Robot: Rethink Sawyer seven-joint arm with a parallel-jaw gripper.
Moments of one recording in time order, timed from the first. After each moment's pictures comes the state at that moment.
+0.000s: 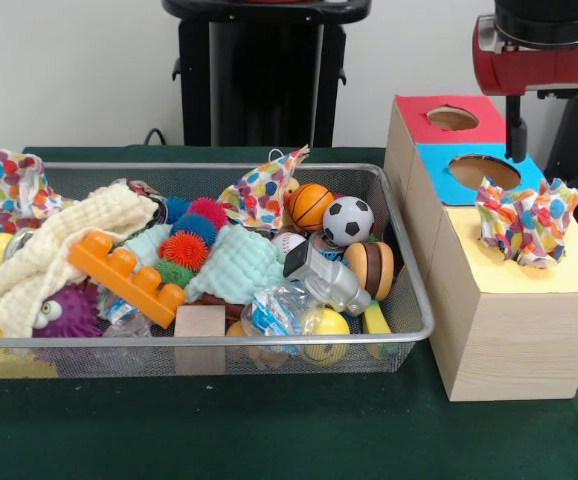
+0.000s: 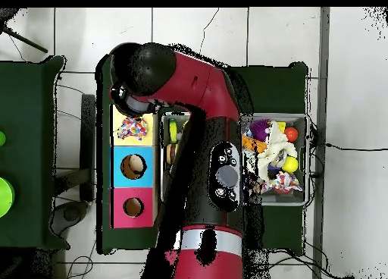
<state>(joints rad) -0.02 -0.48 -0.12 1.06 0.39 1.19 1.80</state>
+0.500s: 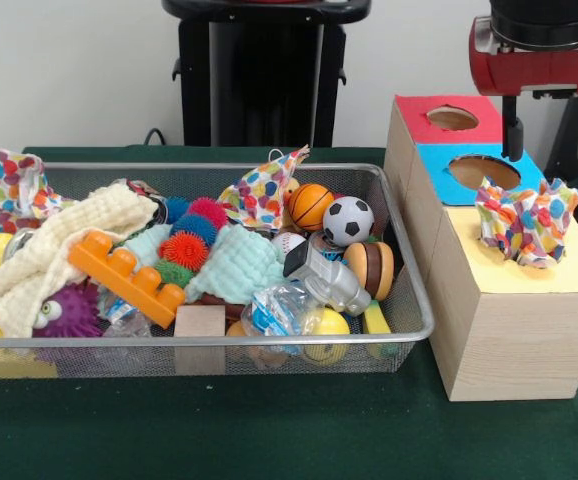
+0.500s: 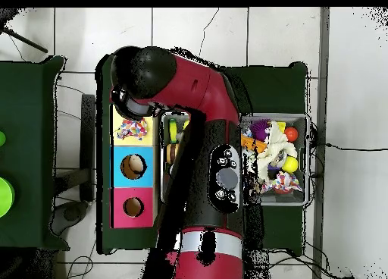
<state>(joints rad) -0.02 -0.49 -0.11 1.09 0.39 1.18 1.80</state>
